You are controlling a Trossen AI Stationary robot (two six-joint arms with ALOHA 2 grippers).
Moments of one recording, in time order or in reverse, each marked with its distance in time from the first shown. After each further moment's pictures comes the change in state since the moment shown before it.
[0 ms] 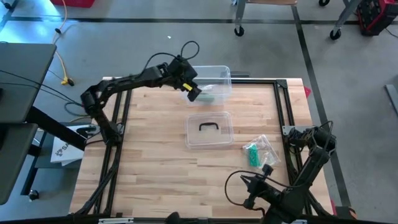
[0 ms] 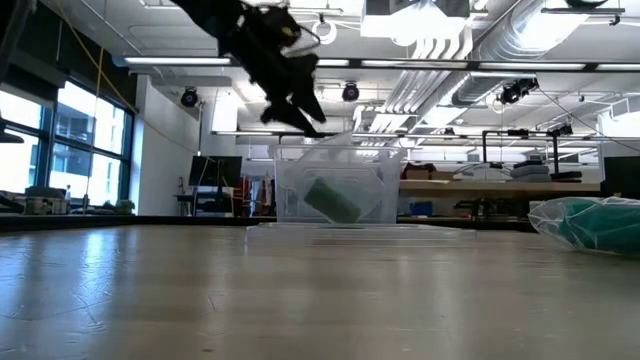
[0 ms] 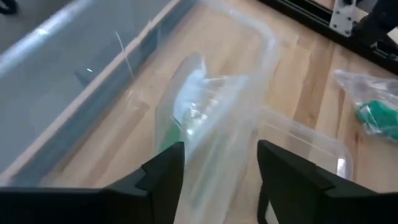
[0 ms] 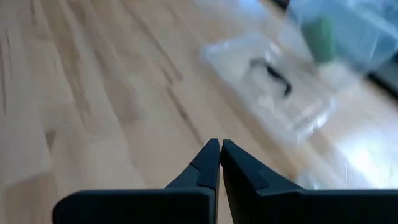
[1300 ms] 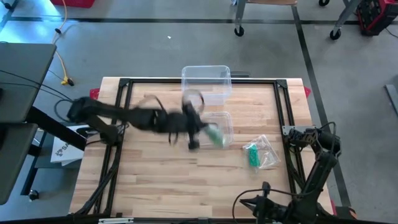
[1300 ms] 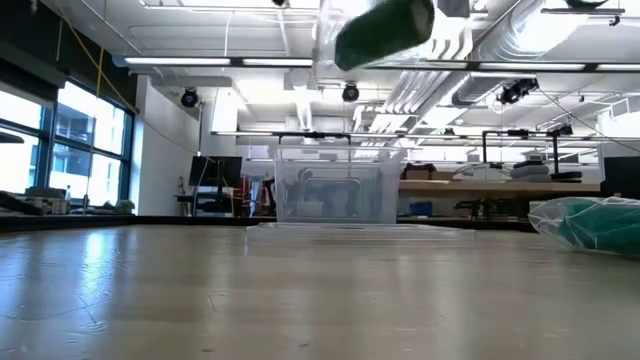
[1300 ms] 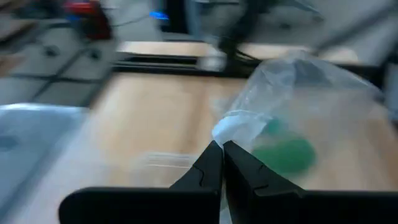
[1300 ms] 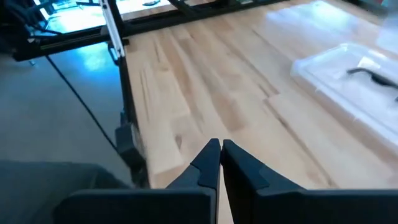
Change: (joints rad) left arm -0.709 -0.146 -0.008 0.109 -0.548 -0.010; right arm 0.118 0.000 -0.012 0.461 0.067 -0.159
